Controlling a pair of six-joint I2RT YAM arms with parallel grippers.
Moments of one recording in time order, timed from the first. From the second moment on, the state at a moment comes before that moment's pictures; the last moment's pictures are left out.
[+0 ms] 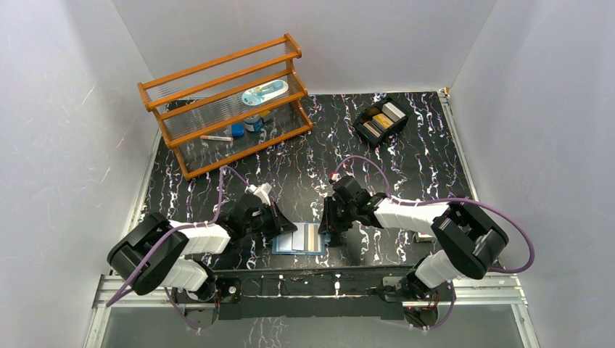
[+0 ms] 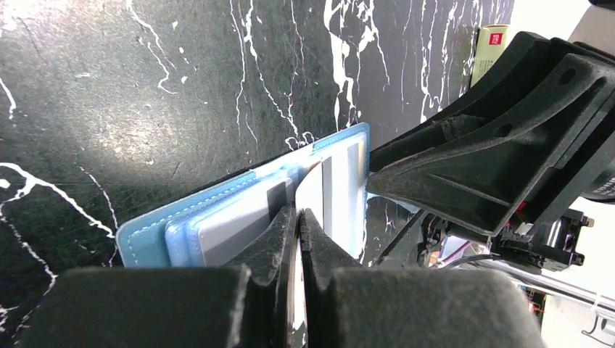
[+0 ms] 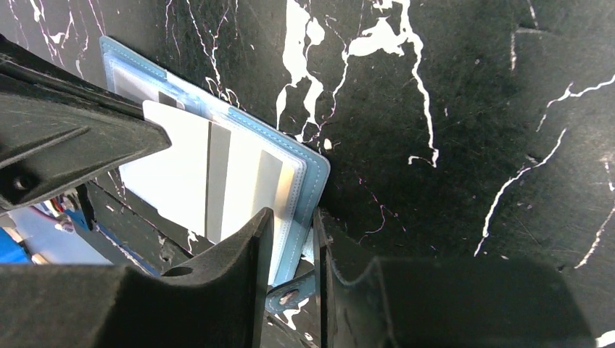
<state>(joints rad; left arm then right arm) -0.68 1.36 0.26 0.49 0.29 -0.97 0.82 1.47 0.65 -0.13 -0.25 0.72</state>
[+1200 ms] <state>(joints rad) -0.73 1.30 0.48 0.01 0.21 -1.03 0.84 1.41 0.60 -0.14 -0.23 0.80</state>
